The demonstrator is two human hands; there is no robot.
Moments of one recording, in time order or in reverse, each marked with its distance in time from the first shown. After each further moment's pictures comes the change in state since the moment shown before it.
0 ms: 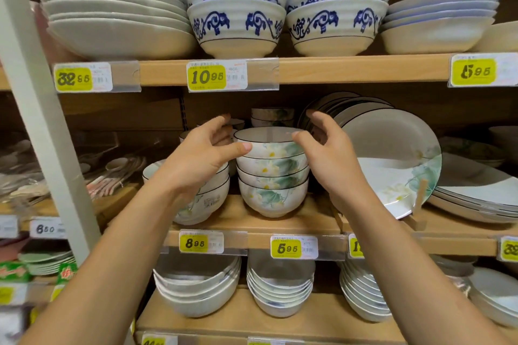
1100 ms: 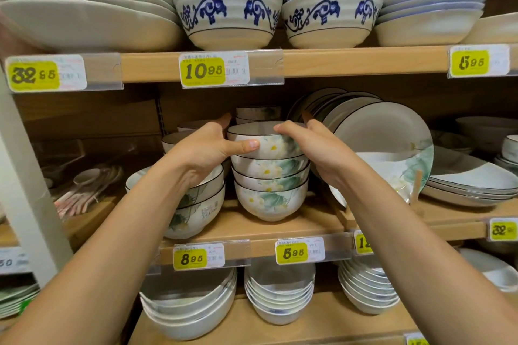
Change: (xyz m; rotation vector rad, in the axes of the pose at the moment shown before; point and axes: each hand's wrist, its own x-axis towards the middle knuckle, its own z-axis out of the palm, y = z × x) left_hand 0.059 -0.023 -0.005 -0.097 -0.291 -0.020; right_hand 0.037 0.002 0.019 0.007 -0.205 0.336
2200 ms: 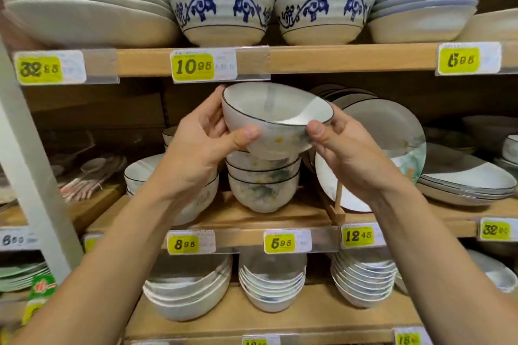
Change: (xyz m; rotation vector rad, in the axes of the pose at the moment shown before) left_hand -0.059 0.022 0.035 -0.243 0.105 0.339; right_hand -0.061 0.001 -0.041 0.431 -0.200 -0.356
